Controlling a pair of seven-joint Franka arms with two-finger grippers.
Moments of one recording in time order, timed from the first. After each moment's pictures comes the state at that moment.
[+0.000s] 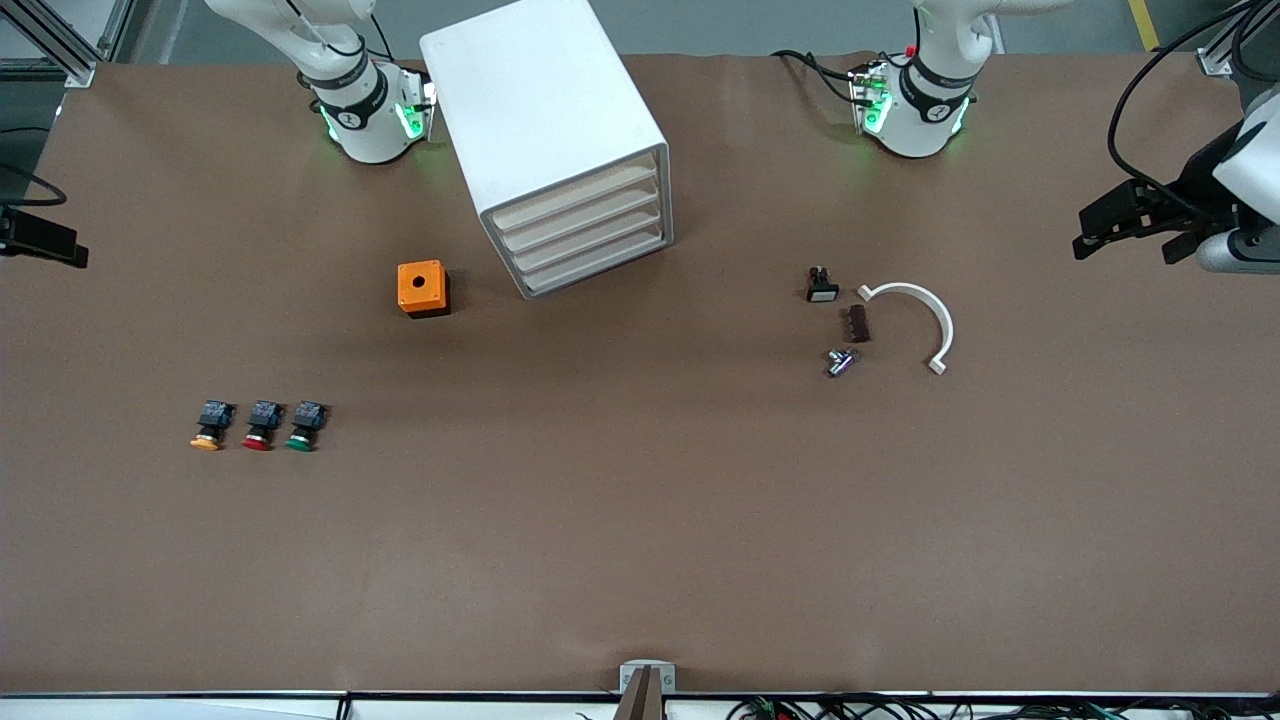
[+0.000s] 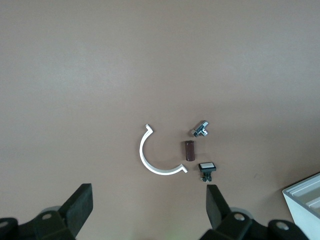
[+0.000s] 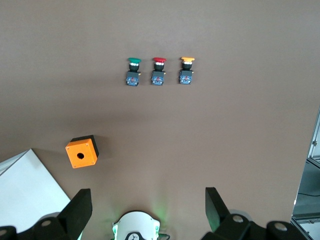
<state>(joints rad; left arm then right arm) -0.03 -0.02 -0.02 -1.56 -0.06 1.53 -0.02 -0.05 0.22 -0.05 -1.17 -0.08 1.21 -0.08</state>
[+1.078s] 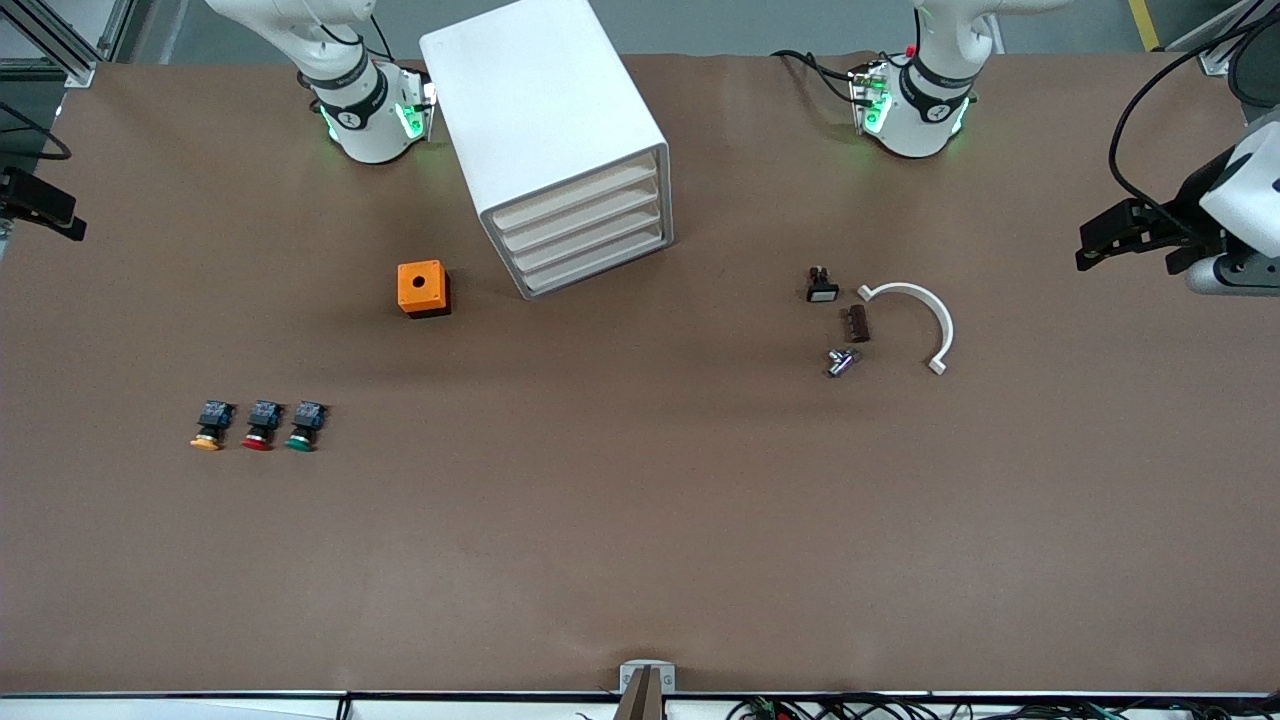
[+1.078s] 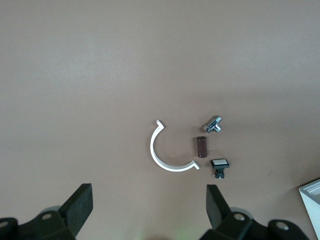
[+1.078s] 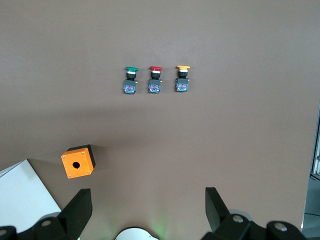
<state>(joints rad) -0.03 0.02 -0.02 -1.55 -0.02 1.52 0.00 -0.06 -0.01 -0.05 -1.49 -0.08 1.39 -0.08</state>
